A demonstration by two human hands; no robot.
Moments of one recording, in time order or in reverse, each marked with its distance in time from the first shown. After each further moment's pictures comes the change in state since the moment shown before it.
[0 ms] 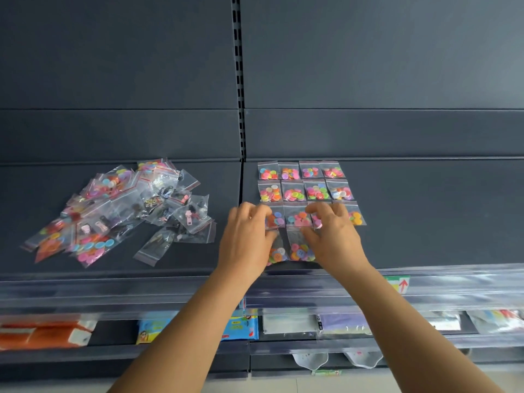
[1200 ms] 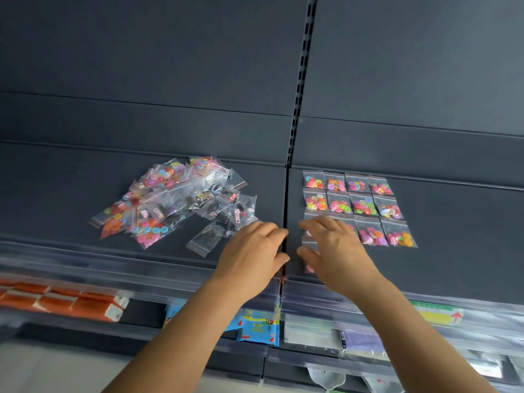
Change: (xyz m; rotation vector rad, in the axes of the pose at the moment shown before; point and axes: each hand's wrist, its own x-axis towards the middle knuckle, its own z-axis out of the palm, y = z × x) left_hand -0.029 -0.059 -0.047 0.119 -0.117 0.199; right_hand -0.007 -0.061 0.022 -0.262 -0.213 -0.381
